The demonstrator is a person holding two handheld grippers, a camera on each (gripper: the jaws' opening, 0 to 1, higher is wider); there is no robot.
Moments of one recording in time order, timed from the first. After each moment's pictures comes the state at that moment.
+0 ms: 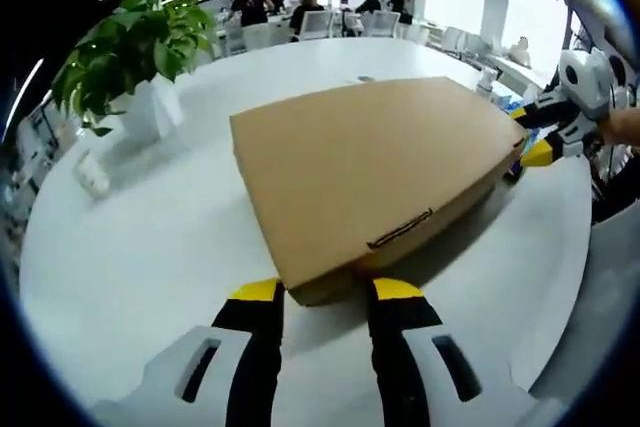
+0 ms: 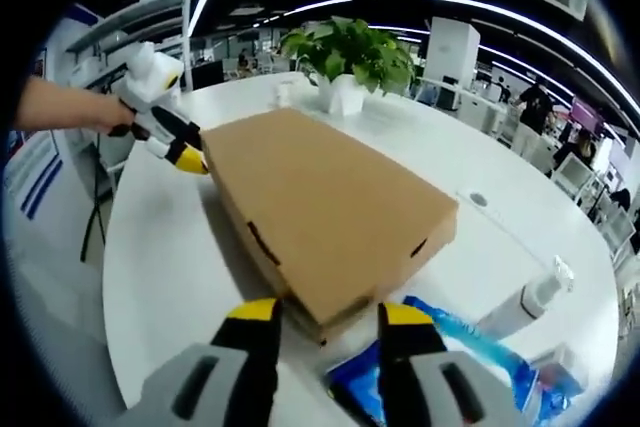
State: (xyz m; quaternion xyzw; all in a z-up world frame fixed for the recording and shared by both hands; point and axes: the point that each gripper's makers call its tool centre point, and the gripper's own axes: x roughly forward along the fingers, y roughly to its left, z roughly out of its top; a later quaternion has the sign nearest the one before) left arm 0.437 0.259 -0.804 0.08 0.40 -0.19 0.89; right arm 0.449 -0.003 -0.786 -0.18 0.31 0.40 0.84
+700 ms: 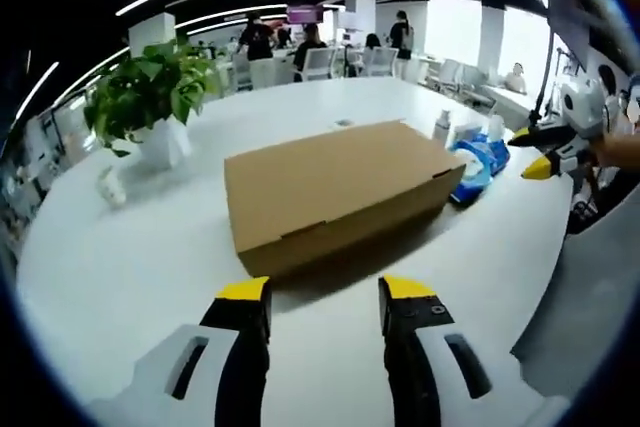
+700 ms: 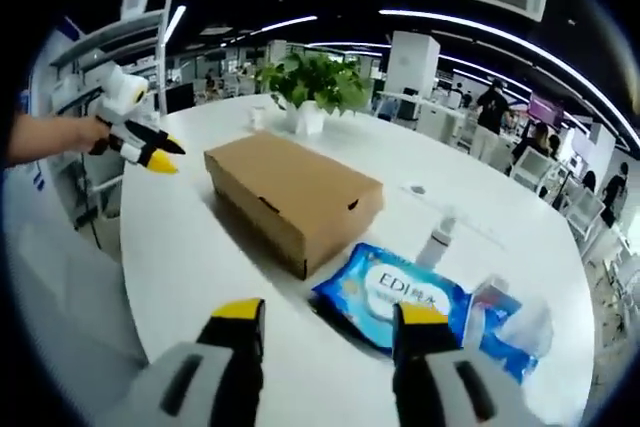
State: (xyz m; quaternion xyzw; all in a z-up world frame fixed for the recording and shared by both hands) left arm 0.366 0.219 -0.739 0.06 0.32 -0.20 0.92; right arm 0.376 -0.101 -0.733 -0.15 0.28 0.32 0.89
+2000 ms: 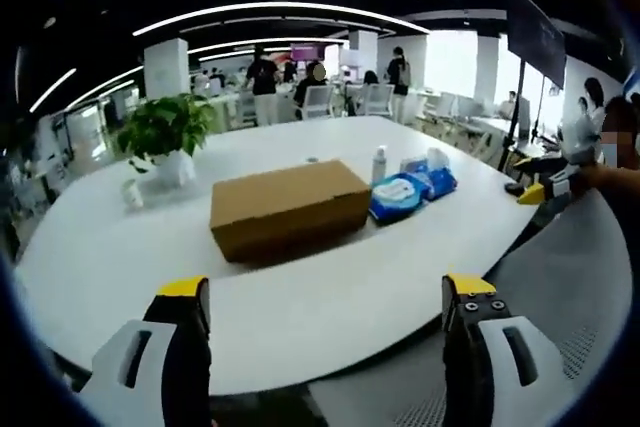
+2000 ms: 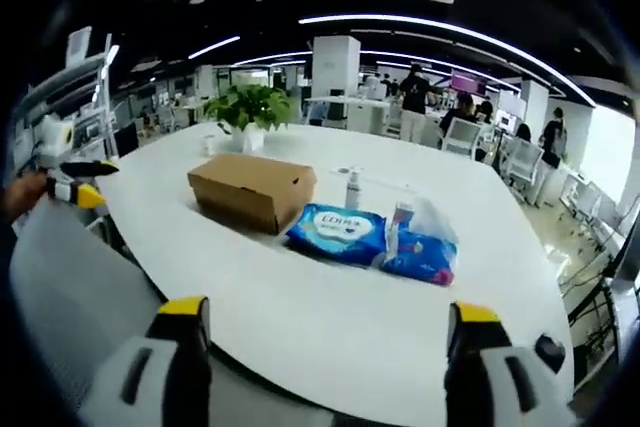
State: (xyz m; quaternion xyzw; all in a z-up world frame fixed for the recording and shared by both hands) left arm 0.221 0.162 -0.669 0.04 0.26 -0.18 0.95; right arm 0.247 -0.205 -0.689 -0.07 0.28 0.19 0.94
